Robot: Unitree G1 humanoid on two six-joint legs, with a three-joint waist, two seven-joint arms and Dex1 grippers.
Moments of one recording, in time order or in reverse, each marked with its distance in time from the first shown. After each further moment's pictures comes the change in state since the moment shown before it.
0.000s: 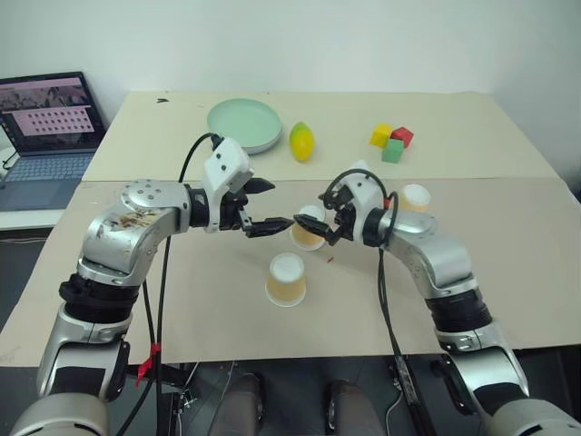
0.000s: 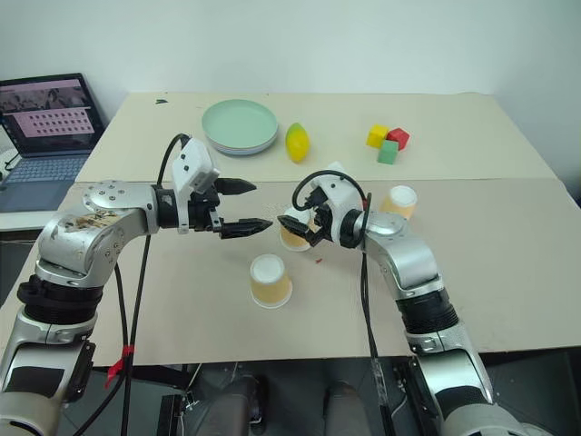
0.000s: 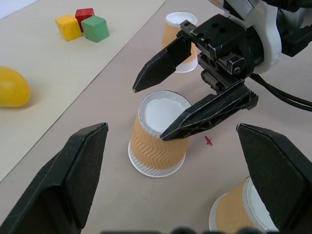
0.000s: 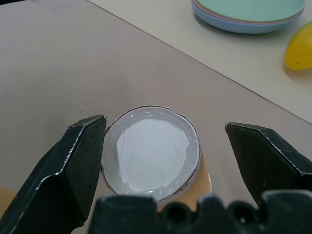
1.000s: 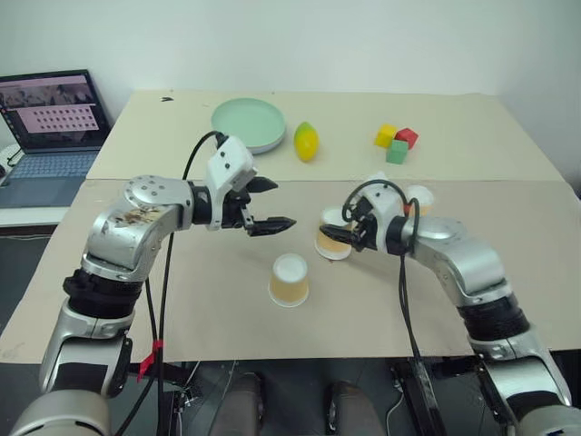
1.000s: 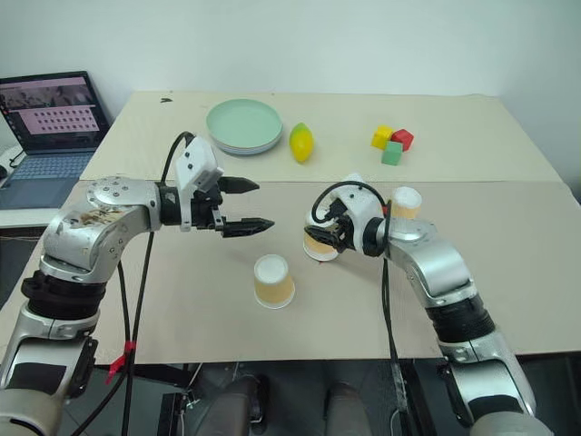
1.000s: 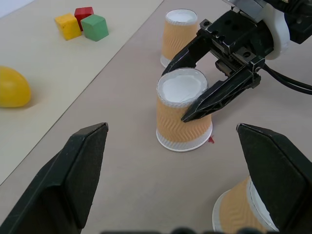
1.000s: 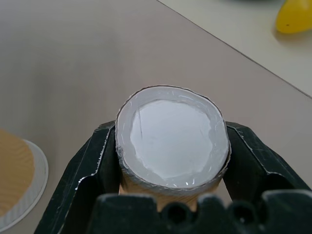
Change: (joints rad) left arm -0.016 -0.004 -0.009 0.017 0.020 -0.009 -0.020; right arm 0.008 -0.139 0.091 -0.011 0.027 -0.007 0.014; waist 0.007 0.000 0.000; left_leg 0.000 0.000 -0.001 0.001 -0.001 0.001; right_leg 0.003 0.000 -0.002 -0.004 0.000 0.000
